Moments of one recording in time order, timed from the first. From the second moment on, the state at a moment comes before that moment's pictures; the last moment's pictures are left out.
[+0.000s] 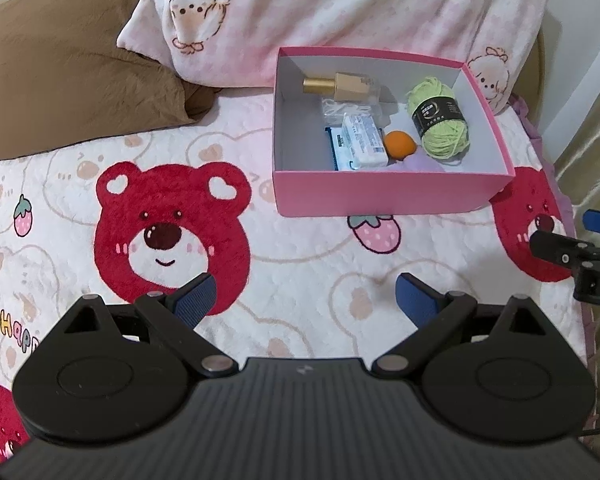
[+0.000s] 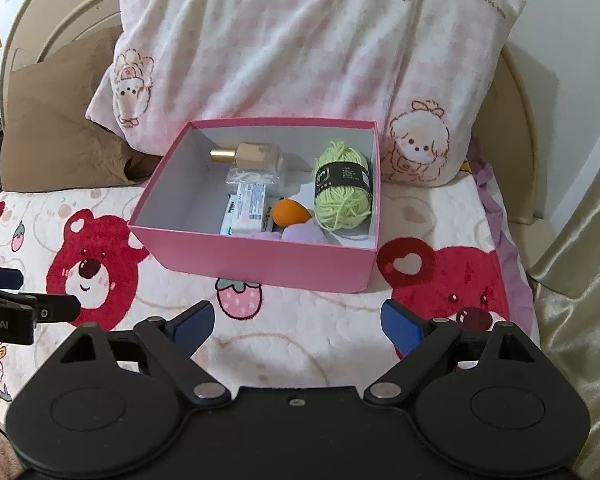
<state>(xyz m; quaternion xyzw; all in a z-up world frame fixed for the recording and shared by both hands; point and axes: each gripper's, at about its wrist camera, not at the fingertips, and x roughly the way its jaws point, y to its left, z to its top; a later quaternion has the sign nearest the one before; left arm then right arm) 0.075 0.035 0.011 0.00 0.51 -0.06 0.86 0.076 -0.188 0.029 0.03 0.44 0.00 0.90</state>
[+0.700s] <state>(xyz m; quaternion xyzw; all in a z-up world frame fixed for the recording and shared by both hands) 0.080 0.034 0.003 0.01 0.53 -0.06 0.85 0.081 -0.189 0.019 0.03 0.46 -0.03 0.88</state>
